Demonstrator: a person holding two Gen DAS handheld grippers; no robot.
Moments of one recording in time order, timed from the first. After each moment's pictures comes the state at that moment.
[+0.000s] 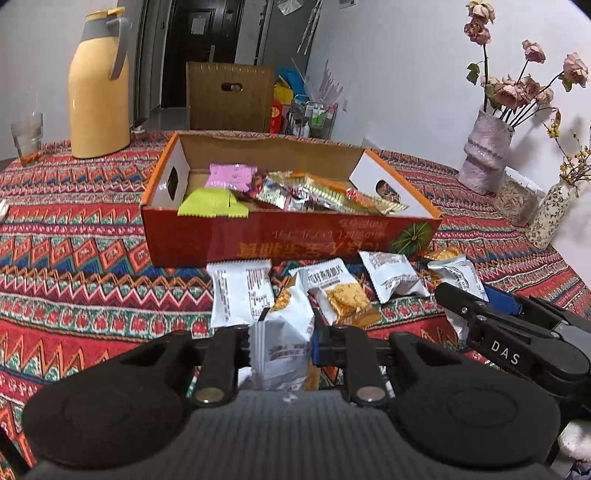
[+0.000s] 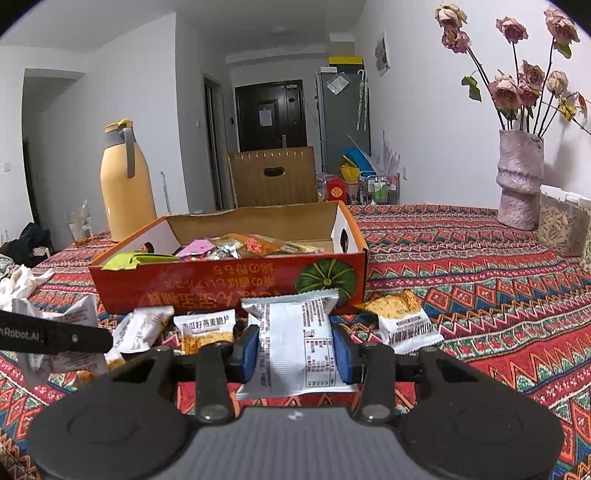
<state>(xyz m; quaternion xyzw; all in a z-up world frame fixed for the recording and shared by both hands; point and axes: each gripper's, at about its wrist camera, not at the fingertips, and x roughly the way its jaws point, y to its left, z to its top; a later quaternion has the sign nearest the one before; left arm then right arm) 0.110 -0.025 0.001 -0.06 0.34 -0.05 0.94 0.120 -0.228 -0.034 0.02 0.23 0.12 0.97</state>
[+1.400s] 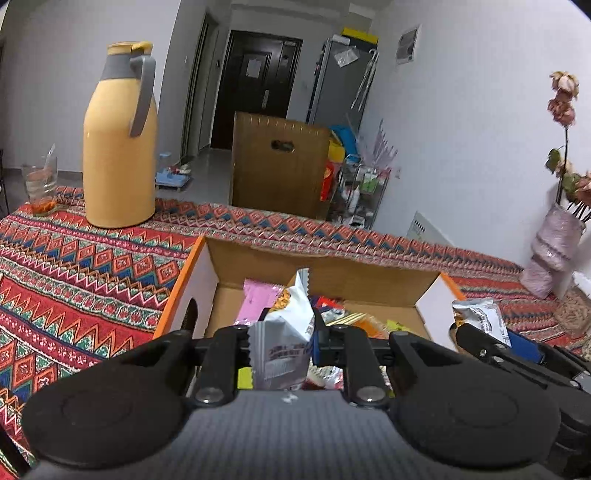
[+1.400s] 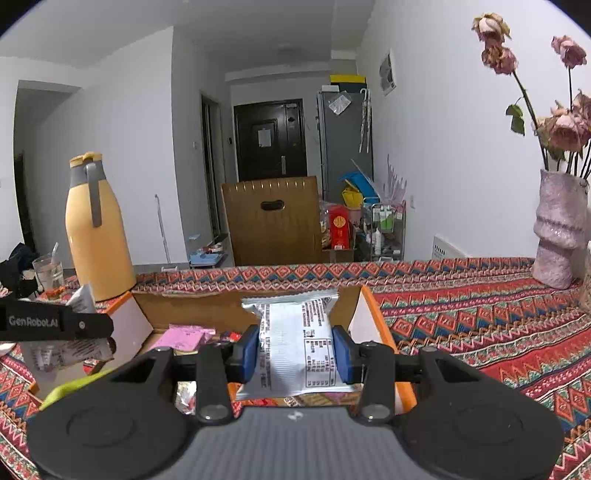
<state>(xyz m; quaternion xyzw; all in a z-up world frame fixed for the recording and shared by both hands) 0.258 0.002 0.028 -0.10 0.27 0.04 0.96 0.278 -0.191 -0.001 0.02 0.20 0.11 0.97</state>
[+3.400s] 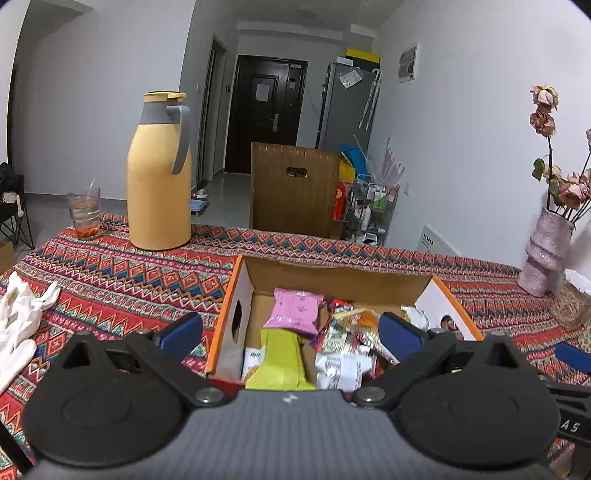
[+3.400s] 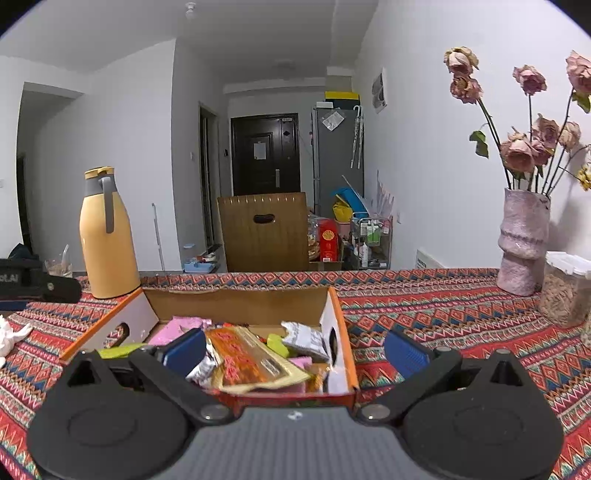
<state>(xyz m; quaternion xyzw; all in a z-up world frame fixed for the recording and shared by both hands) 0.166 0.005 0.068 -0.08 0.23 0.06 0.97 0.188 -0.230 0.025 0.01 0.18 0.10 0.98</state>
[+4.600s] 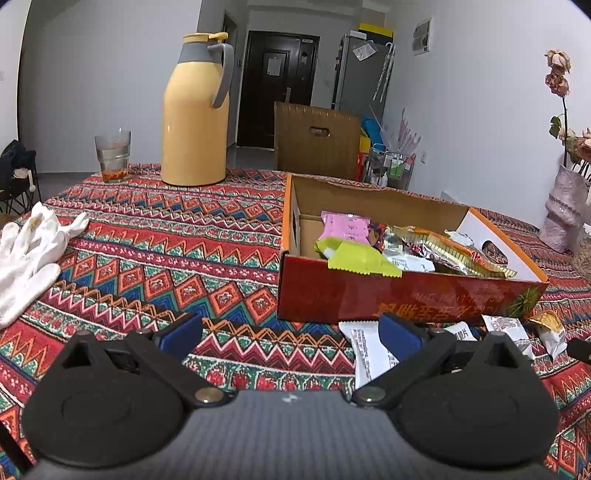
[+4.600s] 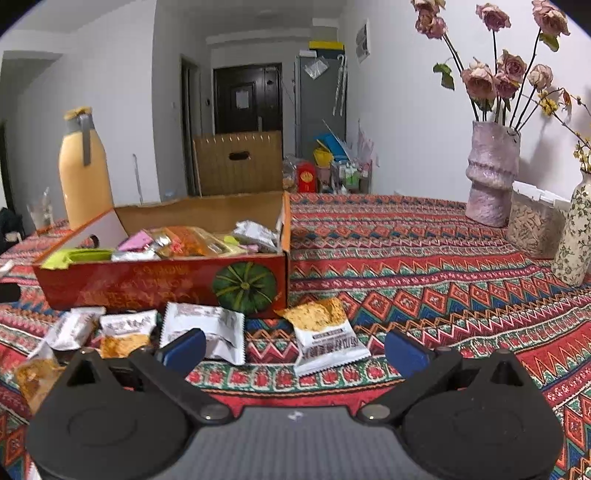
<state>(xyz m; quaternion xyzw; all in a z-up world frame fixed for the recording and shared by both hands) 0.125 0.046 -0.013 -0.08 0.27 0.07 0.96 0.161 -0.275 -0.037 0.00 0.27 0.07 0.96</state>
